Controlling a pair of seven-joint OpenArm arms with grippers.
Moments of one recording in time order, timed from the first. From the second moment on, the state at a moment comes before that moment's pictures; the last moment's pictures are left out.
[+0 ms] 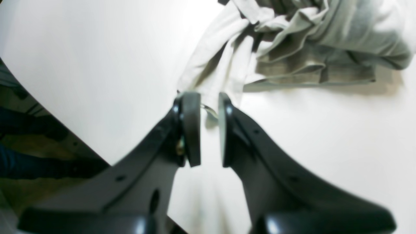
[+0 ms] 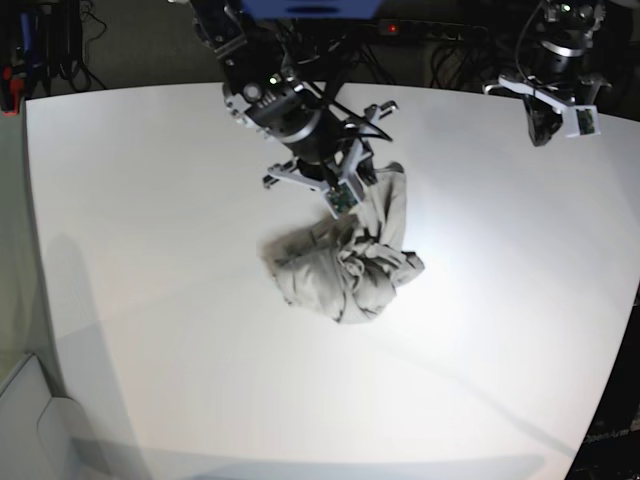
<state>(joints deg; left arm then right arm) 45.5 -15.2 -15.4 115.2 -22.9 0.5 16.2 -13.9 -3.3 -27.9 106.4 -0.3 7.6 -44.9</state>
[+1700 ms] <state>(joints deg) 45.5 -15.2 -15.1 115.2 -22.9 0.5 16.2 -9.3 -4.2 -32.5 100.9 -0.3 7.6 -45.0</state>
